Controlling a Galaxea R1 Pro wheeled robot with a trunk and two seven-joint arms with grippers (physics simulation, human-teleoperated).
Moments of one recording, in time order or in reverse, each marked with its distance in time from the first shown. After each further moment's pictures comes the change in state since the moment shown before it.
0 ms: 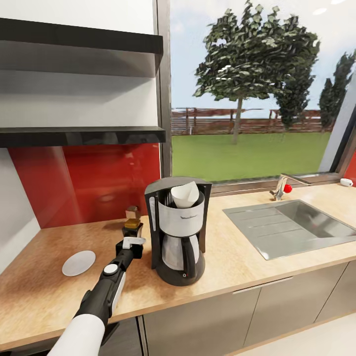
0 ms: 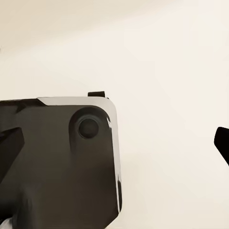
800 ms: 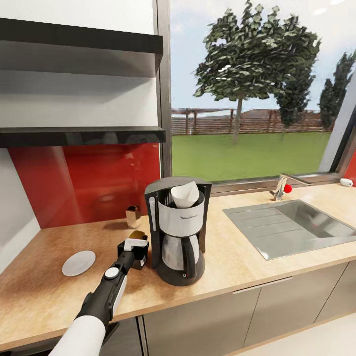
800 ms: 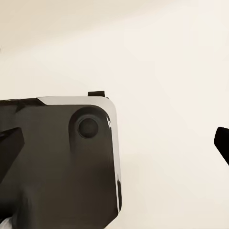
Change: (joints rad) left arm 0.002 0.000 -0.003 0.043 0.000 -0.083 -0.004; right arm 0.001 0.000 0.000 0.000 0.001 0.000 -0.001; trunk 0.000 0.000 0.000
